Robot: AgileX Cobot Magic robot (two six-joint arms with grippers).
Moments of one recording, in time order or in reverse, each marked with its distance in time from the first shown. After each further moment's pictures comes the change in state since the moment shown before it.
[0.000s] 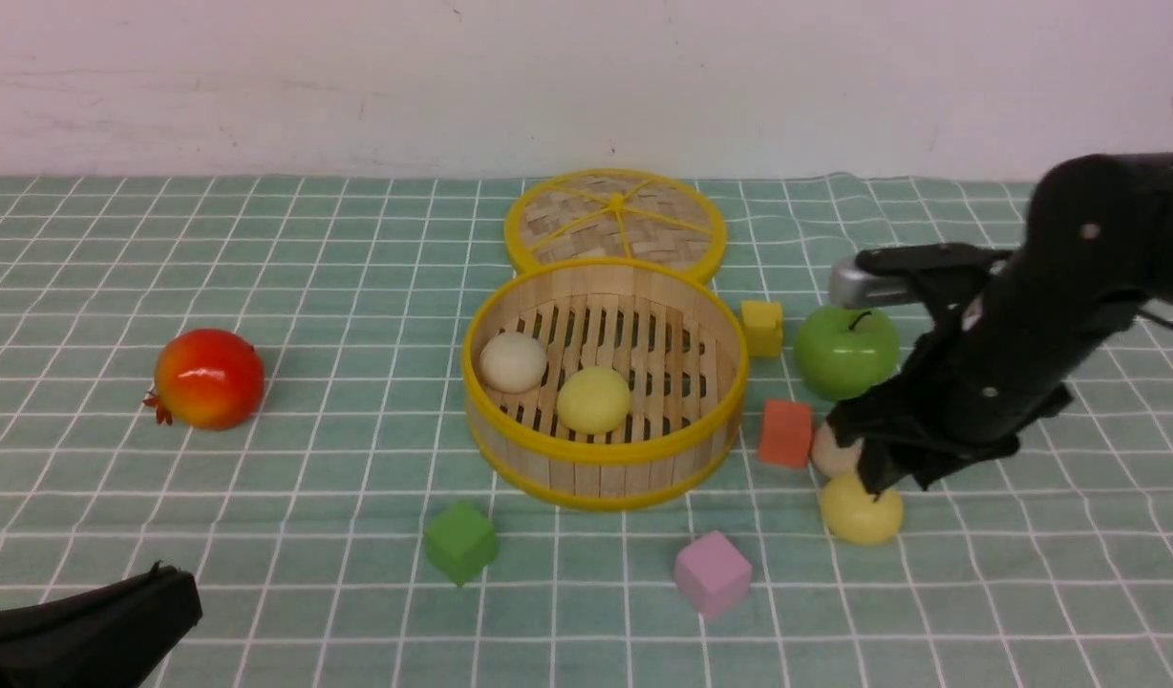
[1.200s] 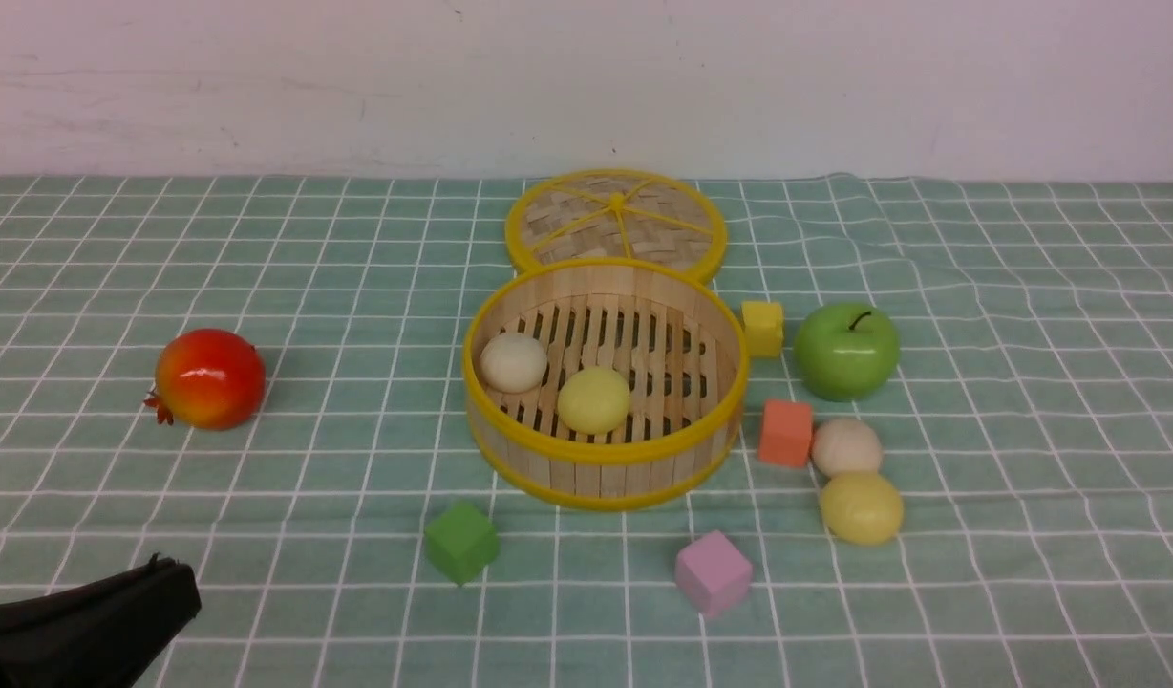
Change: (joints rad) right arm -0.248 -1.810 1.322 0.241 -0.846 0.421; left arm 0.000 0.000 0.000 0.000 -0.015 0.001
